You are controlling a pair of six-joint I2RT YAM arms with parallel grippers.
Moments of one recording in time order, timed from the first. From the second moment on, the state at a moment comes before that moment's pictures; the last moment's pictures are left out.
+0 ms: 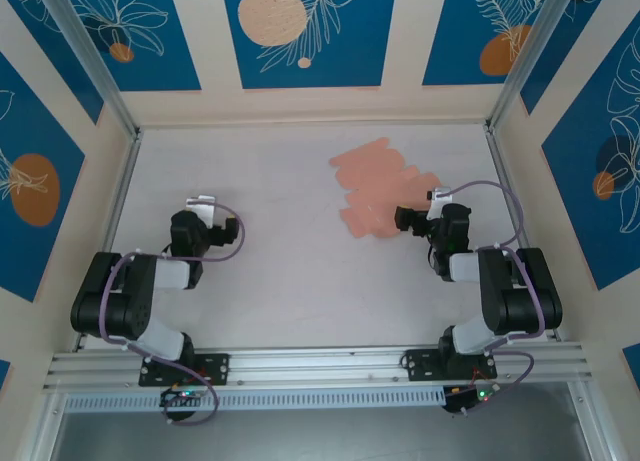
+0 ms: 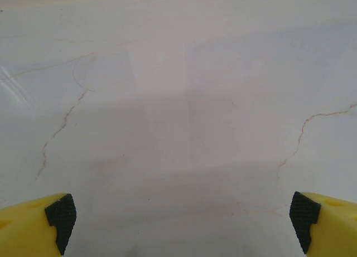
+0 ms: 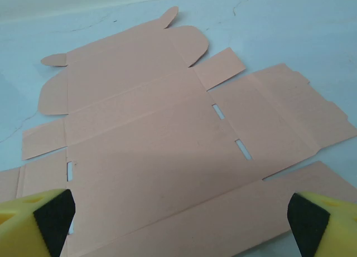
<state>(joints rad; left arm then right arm) -0.08 1.53 0.38 0.72 0.02 0.06 0.01 1.51 0.39 0.69 -0.15 0.12</state>
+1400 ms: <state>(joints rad) -0.08 1.12 0.41 0.45 0.00 -0.03 -0.06 1.24 0.78 -0.09 -0.06 0.40</state>
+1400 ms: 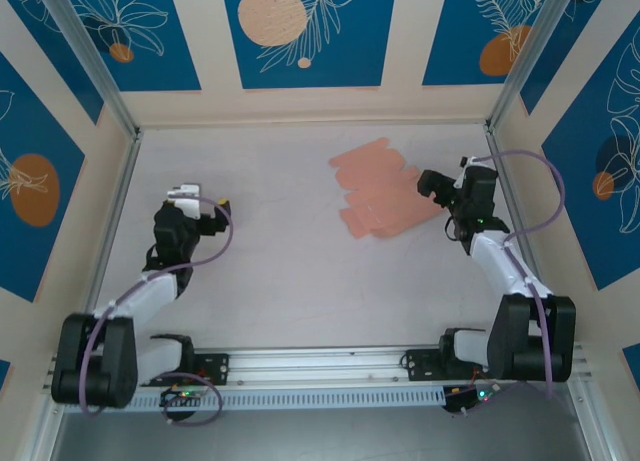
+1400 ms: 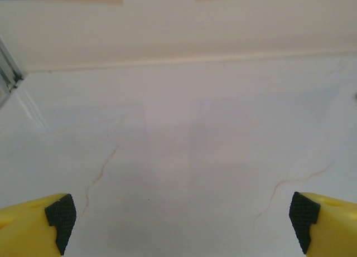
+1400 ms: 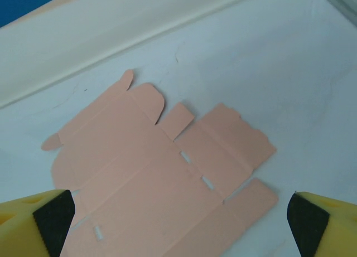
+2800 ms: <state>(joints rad) -0.08 1.02 0.45 0.20 0.11 -0.47 -0.03 1.79 1.04 -0.41 -0.29 0.91</state>
